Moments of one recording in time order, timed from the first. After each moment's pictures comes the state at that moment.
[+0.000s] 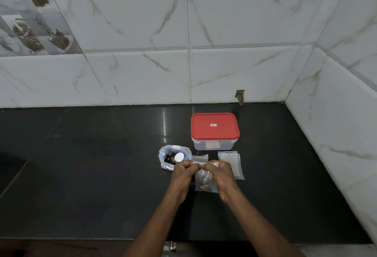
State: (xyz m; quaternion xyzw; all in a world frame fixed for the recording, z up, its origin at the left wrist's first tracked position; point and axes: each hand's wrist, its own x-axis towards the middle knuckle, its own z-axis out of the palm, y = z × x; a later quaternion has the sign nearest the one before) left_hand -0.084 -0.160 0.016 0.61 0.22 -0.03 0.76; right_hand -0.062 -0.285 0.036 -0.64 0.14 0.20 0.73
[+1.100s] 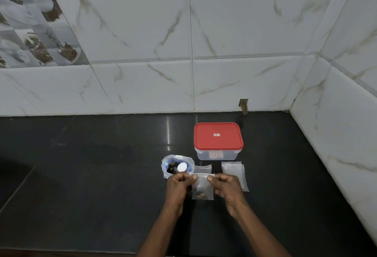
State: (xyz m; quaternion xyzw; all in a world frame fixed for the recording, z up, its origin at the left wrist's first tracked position) left_hand -0.088 -0.140 0.001 0.58 0.26 0.01 0.78; right_hand -0.060 -0.301 0.025 -0.65 0.08 0.20 0.73
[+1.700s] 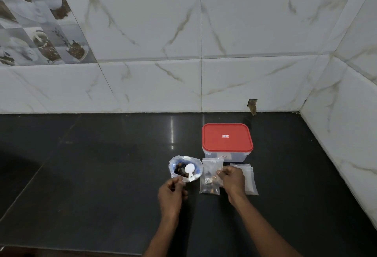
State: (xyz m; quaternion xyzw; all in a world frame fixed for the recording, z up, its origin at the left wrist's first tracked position) left_hand -0.107 -0.108 -0.011 0.65 0.35 0.11 0.66; right_hand -0.011 -0.272 -0.020 -0.79 0.15 0.08 0.59
